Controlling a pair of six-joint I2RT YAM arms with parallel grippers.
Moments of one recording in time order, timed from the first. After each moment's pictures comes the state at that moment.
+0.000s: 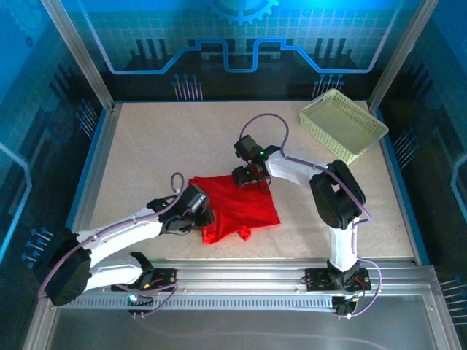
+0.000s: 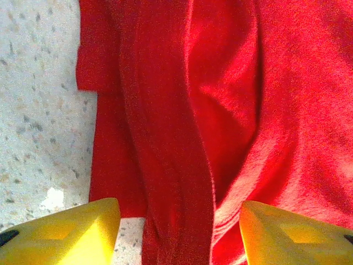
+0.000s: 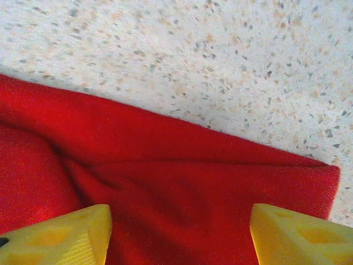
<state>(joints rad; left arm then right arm) -0.73 1.17 0.59 -0.56 -0.06 -1.04 0.65 1.98 1.40 -0.62 0.04 0.33</state>
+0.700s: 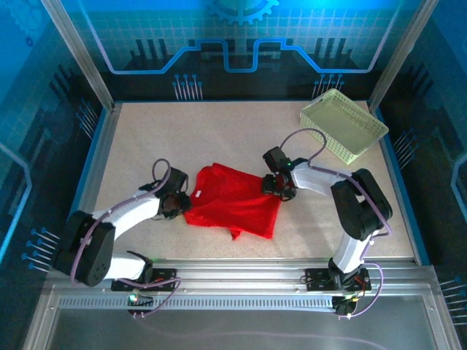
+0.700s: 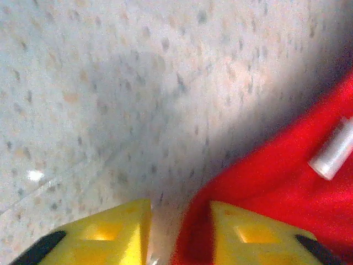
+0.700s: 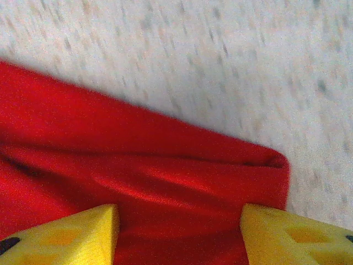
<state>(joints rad) -0.31 1.38 0.65 -0.49 -0.01 -0.83 0.54 1.73 1.01 -0.57 0.06 0.66</state>
